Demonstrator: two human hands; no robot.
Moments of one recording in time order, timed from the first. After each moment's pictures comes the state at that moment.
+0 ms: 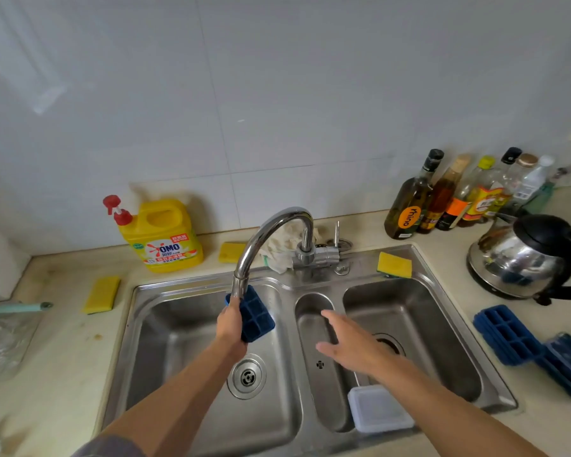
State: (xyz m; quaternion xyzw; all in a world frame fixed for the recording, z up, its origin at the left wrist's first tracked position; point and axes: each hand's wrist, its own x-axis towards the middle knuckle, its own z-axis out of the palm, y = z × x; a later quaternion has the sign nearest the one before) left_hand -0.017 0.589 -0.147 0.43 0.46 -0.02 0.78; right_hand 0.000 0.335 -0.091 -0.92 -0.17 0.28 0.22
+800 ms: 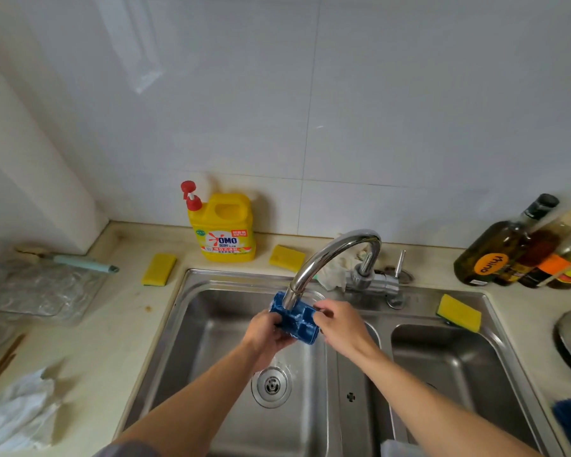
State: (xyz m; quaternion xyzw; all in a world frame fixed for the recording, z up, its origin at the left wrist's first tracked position) left_hand -0.032 0.613 -0.134 0.42 0.38 -0.06 0.82; right_hand 0.041 0.457 -0.071 -0.88 -0.19 0.25 0.37
